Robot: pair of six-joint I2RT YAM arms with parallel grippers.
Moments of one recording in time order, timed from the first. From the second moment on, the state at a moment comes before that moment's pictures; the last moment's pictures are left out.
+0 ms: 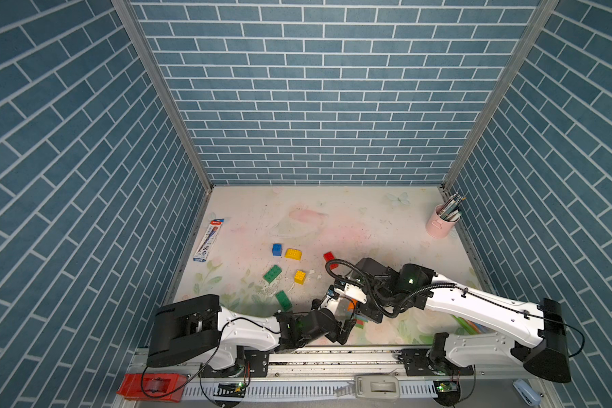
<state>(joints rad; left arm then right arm) -1.37 1.40 0.41 0.36 -0.32 -0.63 1.16 1.22 1.03 -1.00 -0.06 -0.08</state>
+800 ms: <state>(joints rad) -1.45 1.50 0.53 0.34 -0.46 -0.57 1.17 1.20 1.02 -1.02 -0.01 0.00</state>
